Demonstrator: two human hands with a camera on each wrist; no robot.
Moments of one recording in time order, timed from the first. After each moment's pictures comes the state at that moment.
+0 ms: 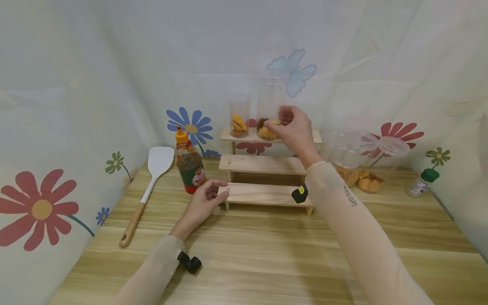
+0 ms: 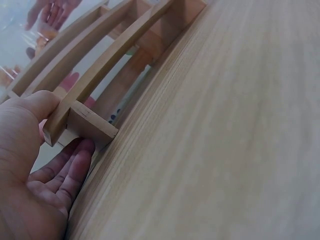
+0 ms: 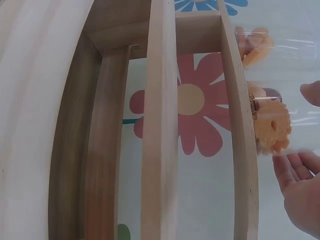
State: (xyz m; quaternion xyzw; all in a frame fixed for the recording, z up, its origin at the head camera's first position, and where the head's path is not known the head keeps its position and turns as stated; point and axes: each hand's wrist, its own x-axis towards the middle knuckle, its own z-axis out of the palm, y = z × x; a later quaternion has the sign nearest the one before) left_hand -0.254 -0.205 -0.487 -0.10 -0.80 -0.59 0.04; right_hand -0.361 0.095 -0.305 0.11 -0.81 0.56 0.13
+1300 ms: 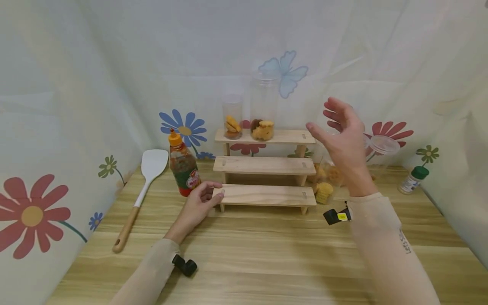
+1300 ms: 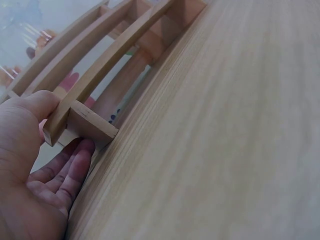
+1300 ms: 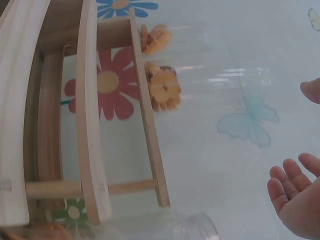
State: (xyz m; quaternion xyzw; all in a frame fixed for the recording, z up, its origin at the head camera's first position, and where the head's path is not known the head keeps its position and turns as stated) left_hand -0.257 -0.206 -0.490 -0.11 -0.80 -0.58 0.04; right_hand -0.273 0.186 -0.281 0.14 -0.76 0.58 0.26
